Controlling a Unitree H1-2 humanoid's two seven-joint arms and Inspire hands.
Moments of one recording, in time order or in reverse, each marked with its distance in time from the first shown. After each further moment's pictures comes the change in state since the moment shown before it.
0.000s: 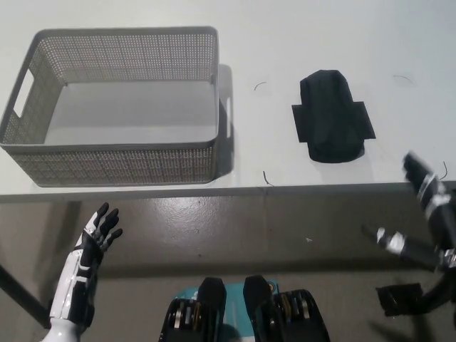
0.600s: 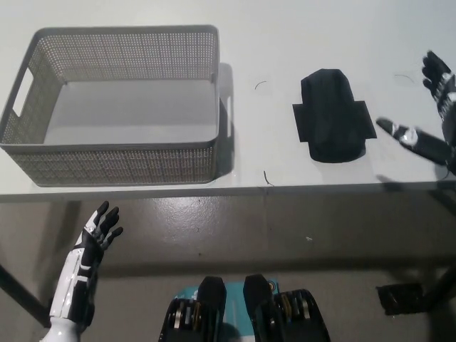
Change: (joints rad) left_arm -0.005 -0.001 -0.001 -0.005 -0.001 0.000 -0.002; right_arm -0.386 -0.035 -0.056 0.372 -0.006 0.011 -0.004
